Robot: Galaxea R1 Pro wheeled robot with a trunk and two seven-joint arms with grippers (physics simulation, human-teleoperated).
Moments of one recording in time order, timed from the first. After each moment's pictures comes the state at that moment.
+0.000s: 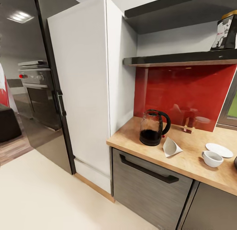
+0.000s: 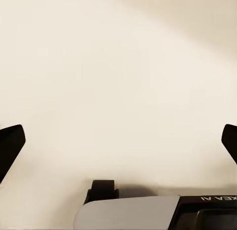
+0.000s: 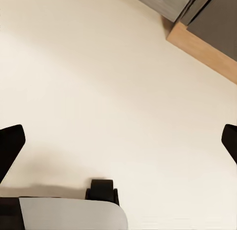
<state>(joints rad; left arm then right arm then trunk) 0.01 -0.01 0.01 -0.52 -0.01 0.00 0.00 -0.04 -0.05 0.01 -0.46 0.03 0.01 0.00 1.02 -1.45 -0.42</state>
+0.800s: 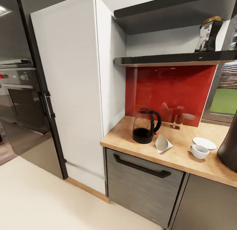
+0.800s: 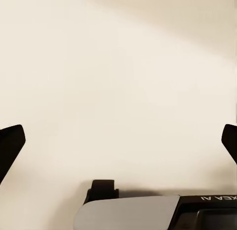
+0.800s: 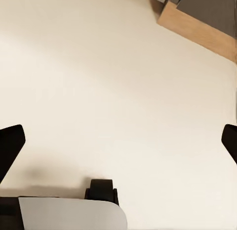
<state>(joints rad) 0.01 -0.01 0.01 -0.52 -0.01 0.00 0.00 -0.04 -0.06 0.01 -0.46 0.03 0.01 0.00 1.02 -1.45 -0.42</state>
